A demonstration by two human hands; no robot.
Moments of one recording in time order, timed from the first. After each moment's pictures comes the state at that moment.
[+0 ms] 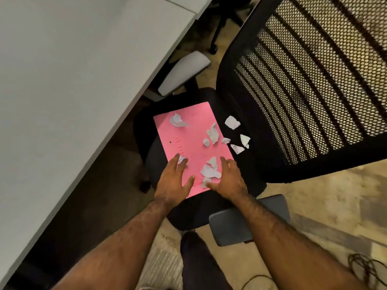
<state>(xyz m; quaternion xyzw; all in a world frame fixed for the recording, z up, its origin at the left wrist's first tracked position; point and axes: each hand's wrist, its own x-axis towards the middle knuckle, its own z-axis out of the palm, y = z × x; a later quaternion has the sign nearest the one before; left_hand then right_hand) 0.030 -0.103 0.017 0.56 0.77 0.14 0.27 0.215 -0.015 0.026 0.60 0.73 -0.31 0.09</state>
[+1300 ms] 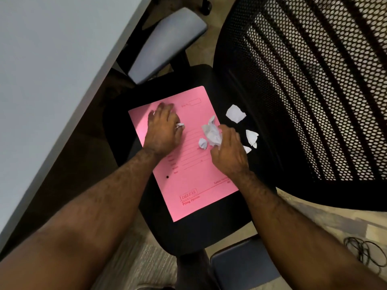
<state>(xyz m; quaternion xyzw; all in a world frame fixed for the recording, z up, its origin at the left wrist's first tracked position) -0.031 0.077 -0.054 0.64 0.74 0.13 0.18 0.185 0.091 -0.045 0.57 0.78 -0.23 -0.10</state>
